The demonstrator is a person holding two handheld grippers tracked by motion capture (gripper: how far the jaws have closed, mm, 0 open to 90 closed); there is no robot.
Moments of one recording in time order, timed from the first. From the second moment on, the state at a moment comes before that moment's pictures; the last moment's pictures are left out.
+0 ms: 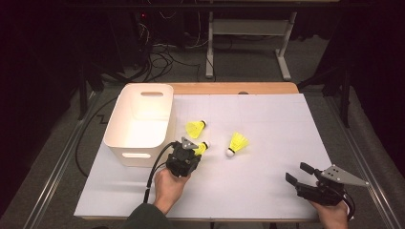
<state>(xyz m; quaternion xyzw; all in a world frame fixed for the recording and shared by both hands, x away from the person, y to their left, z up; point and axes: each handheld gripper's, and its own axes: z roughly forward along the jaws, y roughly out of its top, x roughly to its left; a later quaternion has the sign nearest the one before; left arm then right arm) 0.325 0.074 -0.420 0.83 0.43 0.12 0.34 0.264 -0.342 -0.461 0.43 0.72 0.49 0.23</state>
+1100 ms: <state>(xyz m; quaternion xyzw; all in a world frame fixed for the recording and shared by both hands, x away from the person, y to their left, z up) 0.335 0.078 -0.397 0.82 0.44 0.12 0.34 0.265 -0.342 -0.461 0.43 0.72 0.49 0.23</state>
